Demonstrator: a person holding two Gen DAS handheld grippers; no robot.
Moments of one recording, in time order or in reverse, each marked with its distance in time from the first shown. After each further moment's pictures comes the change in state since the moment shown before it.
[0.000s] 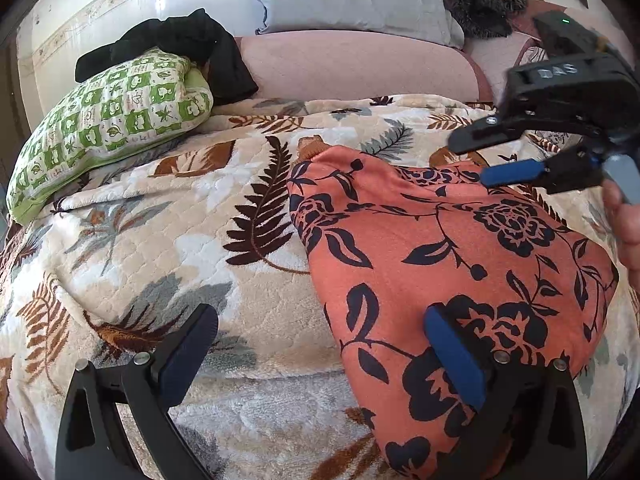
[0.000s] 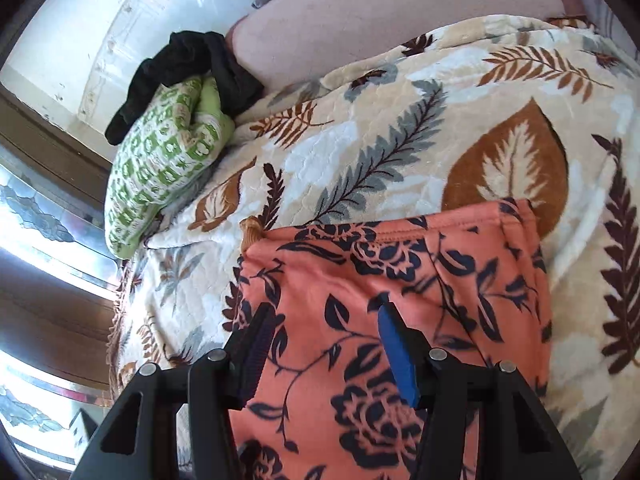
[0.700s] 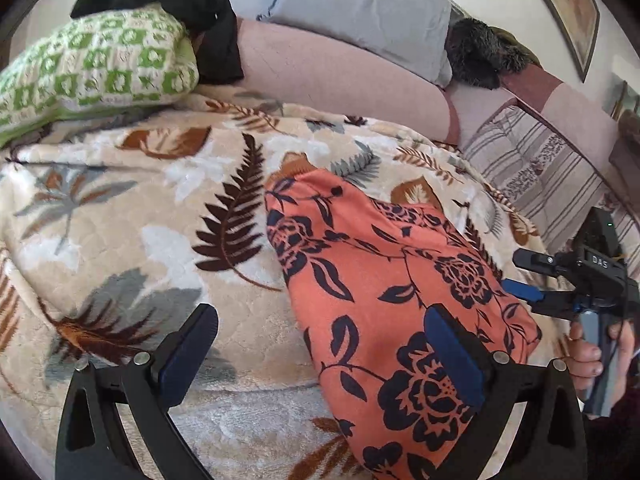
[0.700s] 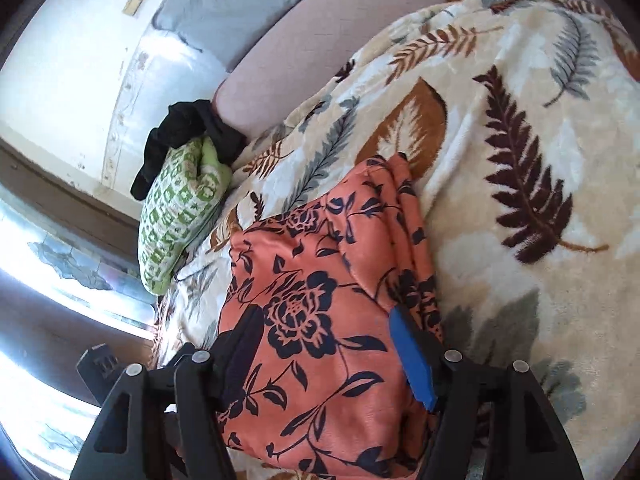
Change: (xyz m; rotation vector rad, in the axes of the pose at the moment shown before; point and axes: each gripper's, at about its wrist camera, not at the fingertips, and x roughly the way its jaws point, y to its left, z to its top) left arm 0.003 0.044 0.017 -0.192 0.054 -0.339; right arm -0.066 -0.096 -0.065 0.192 -0.144 0.126
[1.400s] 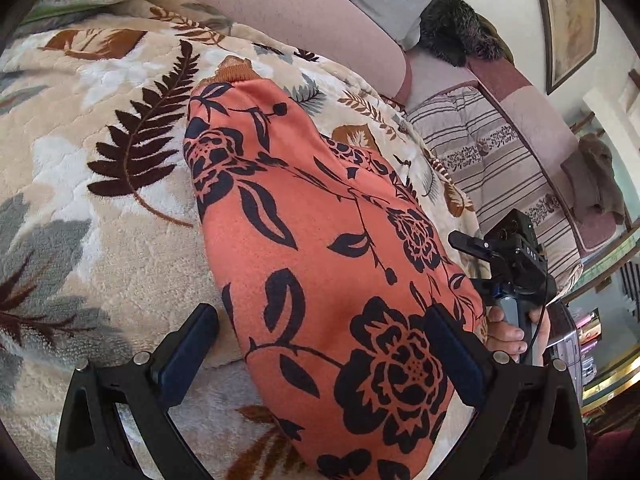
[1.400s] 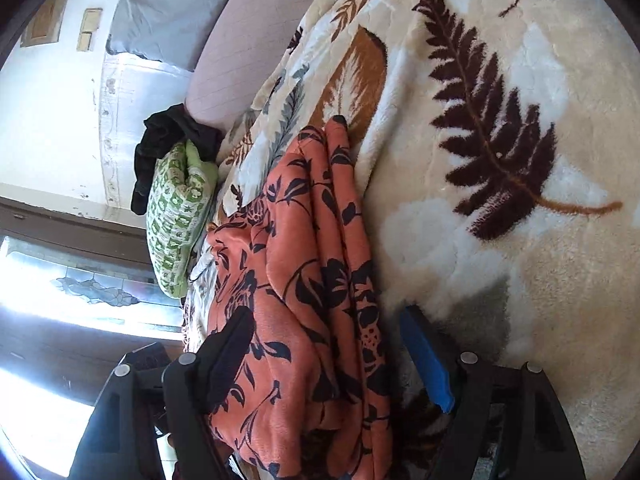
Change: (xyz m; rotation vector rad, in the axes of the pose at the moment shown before) left arm 0.044 0.005 -0.008 -0.119 0.182 -0.319; right arm 0.025 -0.062 0.008 0.142 0.131 0.122
